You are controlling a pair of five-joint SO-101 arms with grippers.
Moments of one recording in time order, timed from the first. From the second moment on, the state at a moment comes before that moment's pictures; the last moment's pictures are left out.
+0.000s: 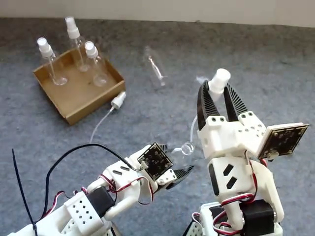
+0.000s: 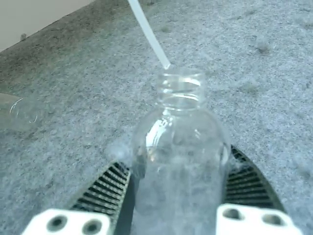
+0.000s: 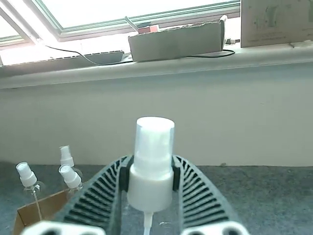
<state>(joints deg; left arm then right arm) 45.8 -74.2 85.6 20.4 1.4 -13.3 -80.4 45.1 40.6 -7.1</state>
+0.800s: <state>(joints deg) 41.0 -74.2 89.8 3.3 1.4 -14.2 -80.4 45.1 42.5 -7.1</state>
